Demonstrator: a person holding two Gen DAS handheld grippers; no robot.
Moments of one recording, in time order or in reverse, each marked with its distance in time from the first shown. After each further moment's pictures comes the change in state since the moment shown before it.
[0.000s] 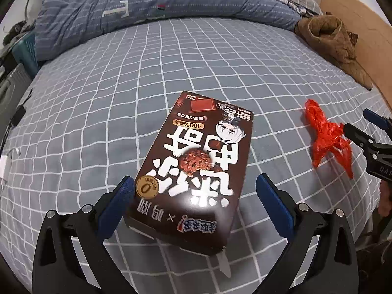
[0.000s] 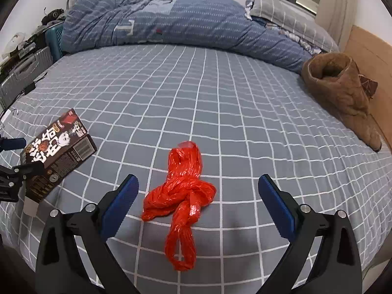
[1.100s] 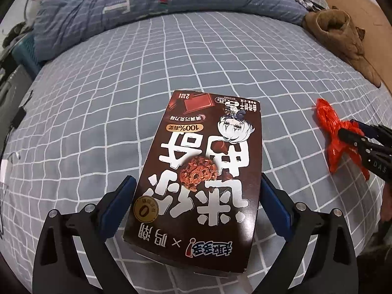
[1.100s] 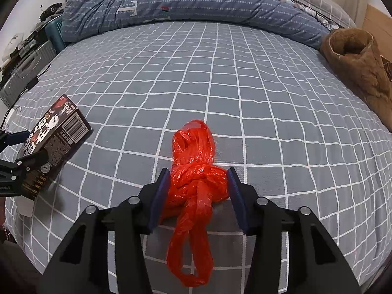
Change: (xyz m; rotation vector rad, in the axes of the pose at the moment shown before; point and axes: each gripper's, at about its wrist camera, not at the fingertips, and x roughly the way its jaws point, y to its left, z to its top) left arm 0.022 -0.001 0.009 -0.003 0.018 0.051; right arm 0.045 0.003 -0.001 0.030 0.120 0.103
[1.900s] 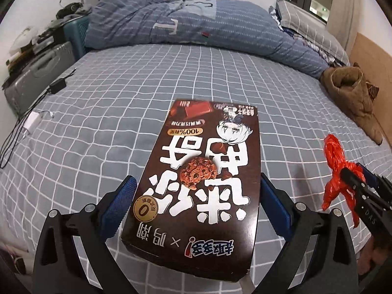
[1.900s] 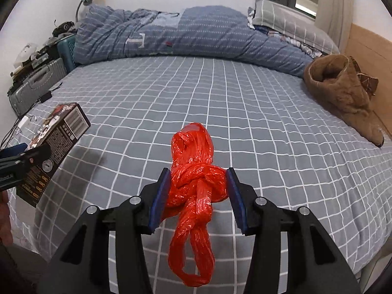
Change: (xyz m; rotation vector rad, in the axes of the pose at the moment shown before) left arm -0.098 -0.012 -0.040 -0.278 -0.181 0.061; right arm -0.101 0.014 -0.028 -0.007 -0.191 -0.036
